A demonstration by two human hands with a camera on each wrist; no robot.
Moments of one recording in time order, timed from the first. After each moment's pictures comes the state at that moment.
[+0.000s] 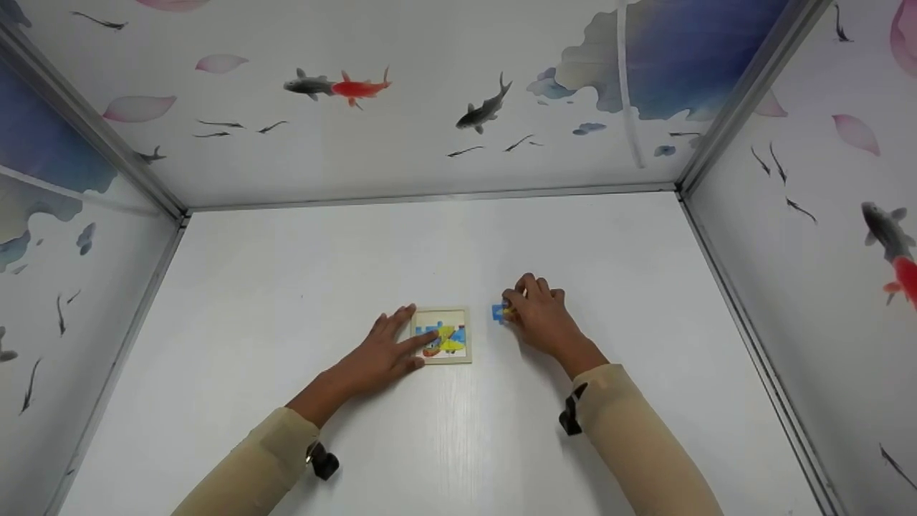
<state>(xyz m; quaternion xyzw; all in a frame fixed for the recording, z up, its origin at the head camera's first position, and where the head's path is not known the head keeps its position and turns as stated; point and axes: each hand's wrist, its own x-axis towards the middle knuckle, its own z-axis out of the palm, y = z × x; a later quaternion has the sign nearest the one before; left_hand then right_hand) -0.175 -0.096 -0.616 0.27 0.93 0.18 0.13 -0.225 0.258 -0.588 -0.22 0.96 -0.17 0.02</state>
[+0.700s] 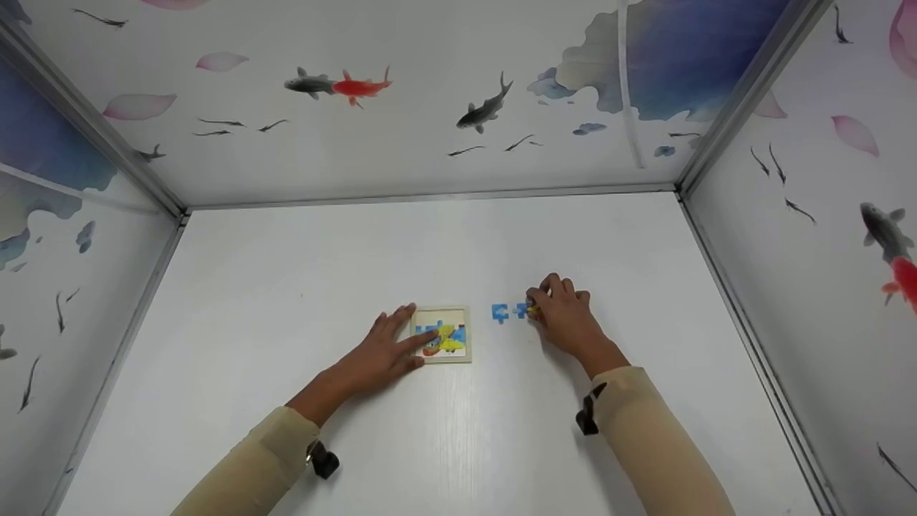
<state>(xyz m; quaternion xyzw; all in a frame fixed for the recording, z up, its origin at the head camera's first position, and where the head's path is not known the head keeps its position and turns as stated) -0.177 -0.097 -0.620 0.28 0.93 0.19 0.13 -0.225 0.293 -0.587 -0.18 0.97 -0.17 0.04</state>
